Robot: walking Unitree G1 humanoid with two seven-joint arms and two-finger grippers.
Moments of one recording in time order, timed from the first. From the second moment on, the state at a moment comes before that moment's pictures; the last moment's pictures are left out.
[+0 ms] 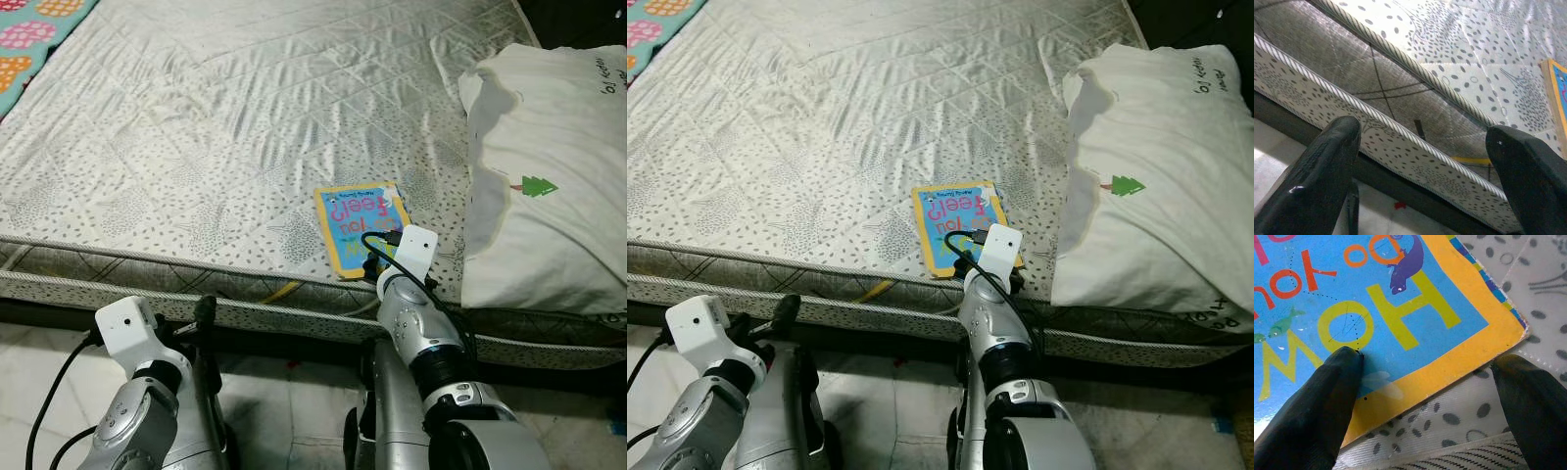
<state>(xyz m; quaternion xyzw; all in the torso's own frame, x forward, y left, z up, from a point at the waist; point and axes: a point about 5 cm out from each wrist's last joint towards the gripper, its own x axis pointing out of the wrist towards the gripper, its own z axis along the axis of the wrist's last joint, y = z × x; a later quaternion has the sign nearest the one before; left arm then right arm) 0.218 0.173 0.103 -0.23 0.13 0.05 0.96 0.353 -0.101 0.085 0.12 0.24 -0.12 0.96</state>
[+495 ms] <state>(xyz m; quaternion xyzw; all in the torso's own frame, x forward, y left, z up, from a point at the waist) 0.218 0.169 0.101 -0.24 0.15 0.04 0.96 0.351 -0.091 0.080 0.21 0.26 -0.06 0.94</state>
